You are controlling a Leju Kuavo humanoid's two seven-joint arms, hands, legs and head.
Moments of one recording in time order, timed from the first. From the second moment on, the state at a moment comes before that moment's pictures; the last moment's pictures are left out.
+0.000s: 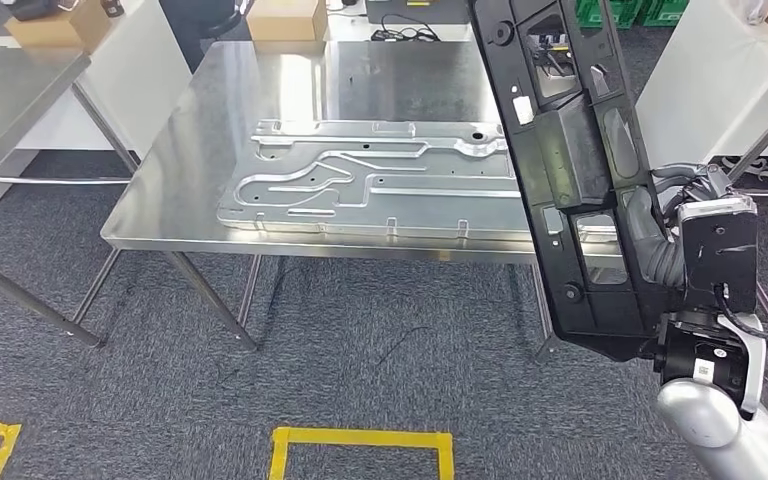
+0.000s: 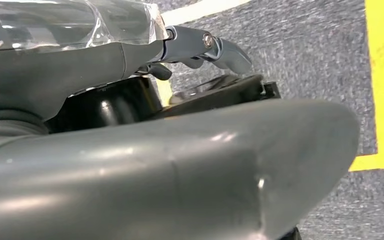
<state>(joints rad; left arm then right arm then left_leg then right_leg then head) -0.15 -0.06 -1.16 -0.23 0.79 0.22 -0.18 -0.62 -0.60 0.49 -2.11 0.36 -0.67 0.54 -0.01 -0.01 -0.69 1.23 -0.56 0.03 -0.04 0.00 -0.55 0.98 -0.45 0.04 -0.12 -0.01</state>
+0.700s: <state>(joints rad) -0.14 -0.06 -1.16 -0.23 0.79 0.21 -0.18 -0.62 -0.61 0.48 -2.11 0.36 -0.68 0.55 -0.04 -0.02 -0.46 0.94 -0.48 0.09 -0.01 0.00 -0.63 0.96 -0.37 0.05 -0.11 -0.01</state>
